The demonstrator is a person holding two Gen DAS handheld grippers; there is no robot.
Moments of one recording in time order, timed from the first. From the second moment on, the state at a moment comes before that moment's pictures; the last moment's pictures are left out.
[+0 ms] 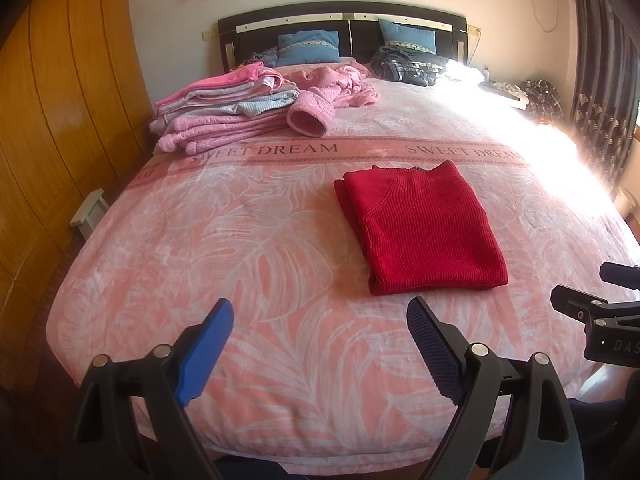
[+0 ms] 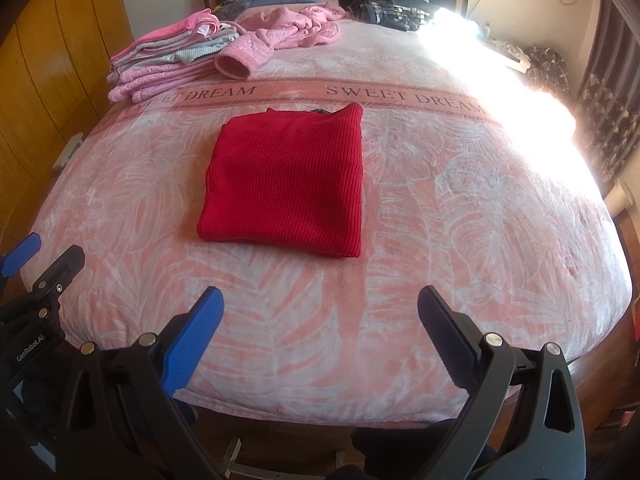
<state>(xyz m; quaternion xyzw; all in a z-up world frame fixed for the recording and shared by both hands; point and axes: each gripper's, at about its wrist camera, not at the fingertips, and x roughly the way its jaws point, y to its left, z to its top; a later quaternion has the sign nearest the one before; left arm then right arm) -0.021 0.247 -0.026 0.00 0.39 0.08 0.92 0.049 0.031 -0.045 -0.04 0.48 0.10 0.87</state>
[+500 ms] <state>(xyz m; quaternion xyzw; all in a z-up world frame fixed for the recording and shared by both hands) -0.021 0.247 -0.027 0.00 0.39 0.08 0.92 0.048 0.032 -0.045 -0.05 0.47 0.10 0.87</state>
